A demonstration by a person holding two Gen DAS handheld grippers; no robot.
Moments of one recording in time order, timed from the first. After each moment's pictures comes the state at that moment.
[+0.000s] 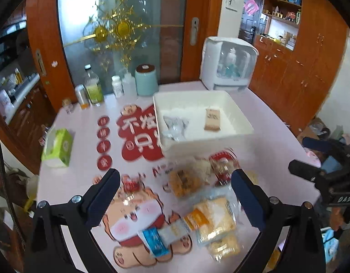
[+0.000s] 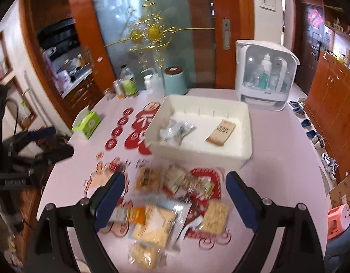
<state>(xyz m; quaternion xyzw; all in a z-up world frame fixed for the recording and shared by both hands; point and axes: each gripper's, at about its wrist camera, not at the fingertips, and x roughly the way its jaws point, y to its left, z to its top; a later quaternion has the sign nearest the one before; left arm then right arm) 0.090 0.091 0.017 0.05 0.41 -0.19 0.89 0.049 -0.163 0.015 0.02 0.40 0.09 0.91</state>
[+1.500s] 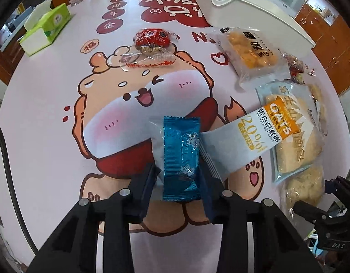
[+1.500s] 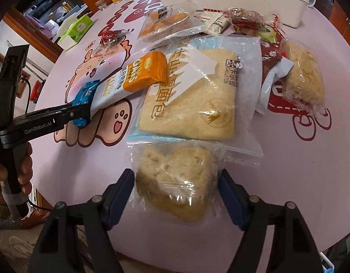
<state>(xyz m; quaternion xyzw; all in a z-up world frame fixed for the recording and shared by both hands) 0.081 0.157 -0.241 0.02 0.59 -0.12 0.80 -0.012 -0.090 -0.227 0.07 0.60 0.10 0.79</state>
